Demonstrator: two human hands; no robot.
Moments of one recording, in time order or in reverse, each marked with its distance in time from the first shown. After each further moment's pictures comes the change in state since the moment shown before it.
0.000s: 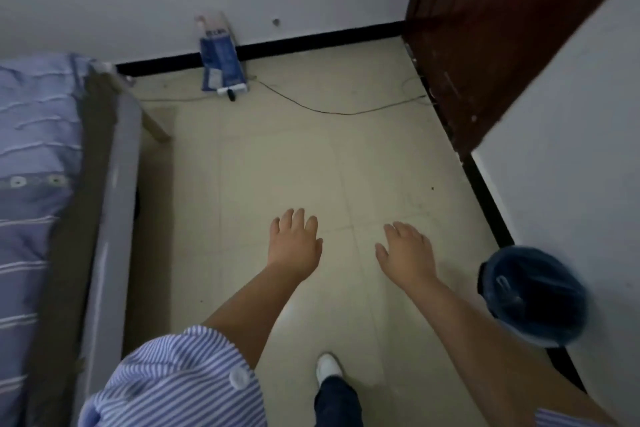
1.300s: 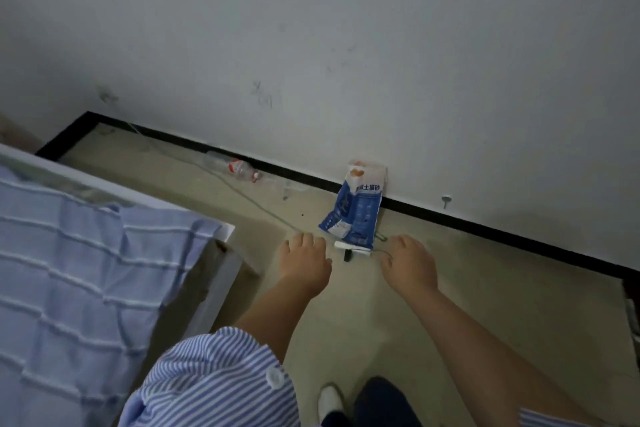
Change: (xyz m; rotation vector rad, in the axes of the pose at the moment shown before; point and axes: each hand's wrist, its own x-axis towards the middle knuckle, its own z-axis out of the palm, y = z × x) left_hand 0.625 -0.537 -0.304 -0.234 0.019 -0.522; right_hand 0.786 -0.525 -0.249 -0.064 0.042 -0.462
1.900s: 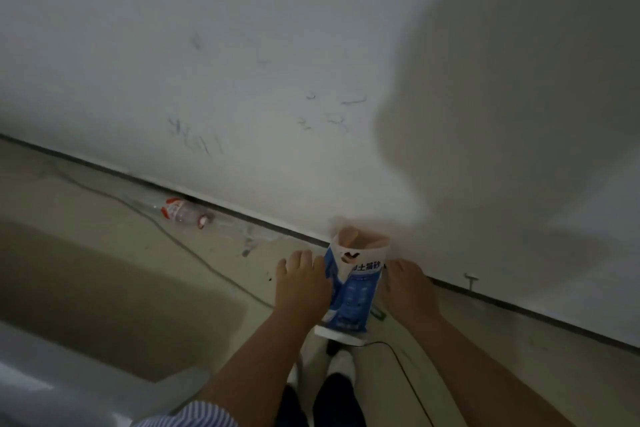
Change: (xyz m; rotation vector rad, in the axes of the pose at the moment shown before) left_hand 0.441 -0.012 -0.009 -0.044 -0.063 0.065; right_hand 0.435 0.030 0.071 0.000 -0.153 0.014
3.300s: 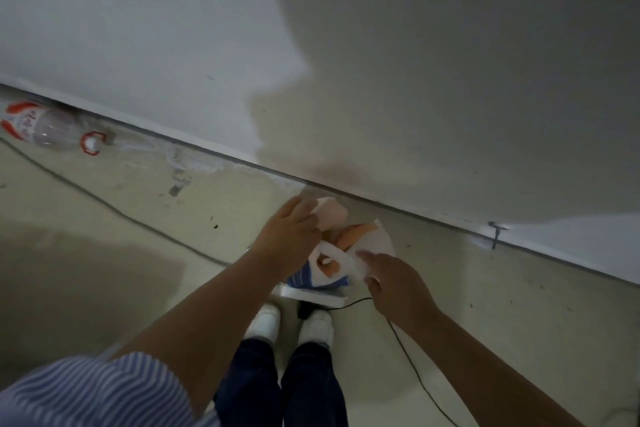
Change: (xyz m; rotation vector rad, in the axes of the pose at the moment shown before) left_hand 0.196 -0.024 0.178 0.266 -0.300 0.606; right_hand 0.106 0.071 0.170 -0.006 -0.232 -0.129
